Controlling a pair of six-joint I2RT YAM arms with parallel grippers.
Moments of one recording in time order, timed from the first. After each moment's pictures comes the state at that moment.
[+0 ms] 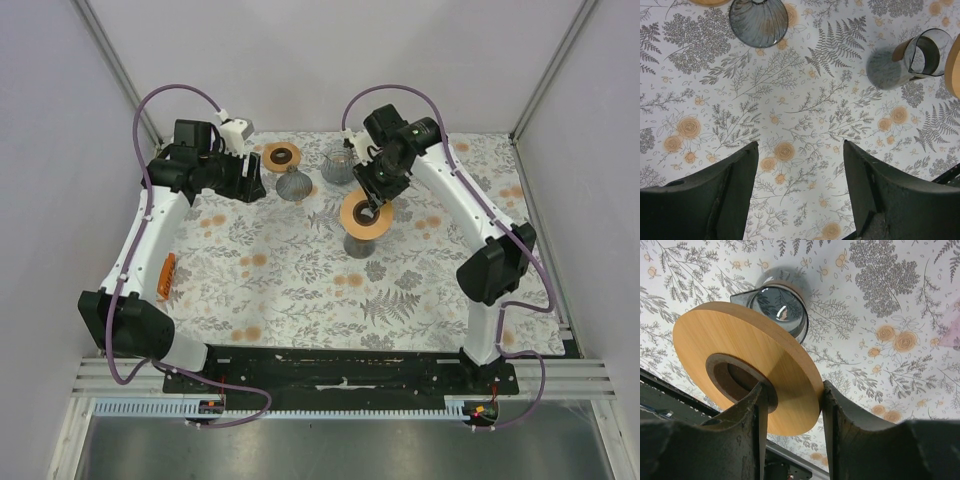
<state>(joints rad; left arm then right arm) -0.16 1.47 1.55 -0.85 0.37 0.14 0.51 1.92 2.09 -1.33 -0.06 -0.16</state>
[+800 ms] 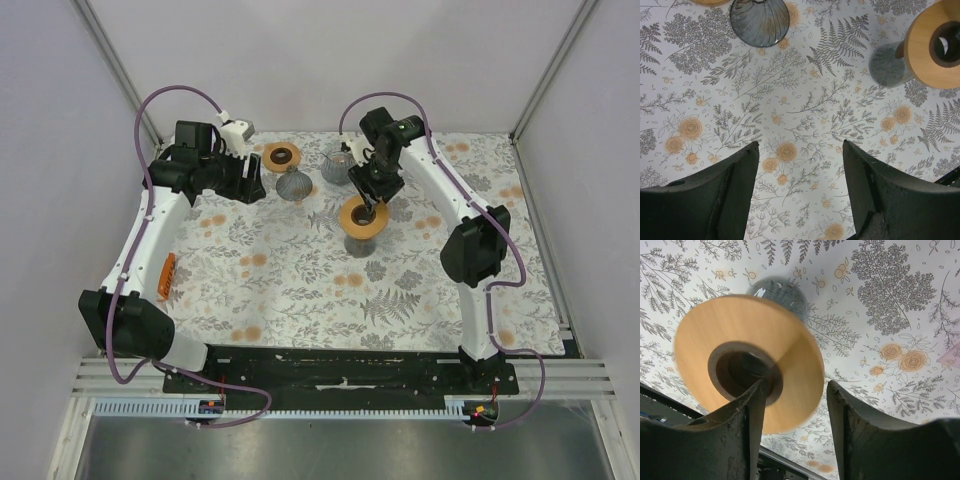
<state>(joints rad) -0.16 1.47 1.53 -0.84 0.36 0.15 0.46 2.14 2.21 -1.35 -0.11 -0.19</state>
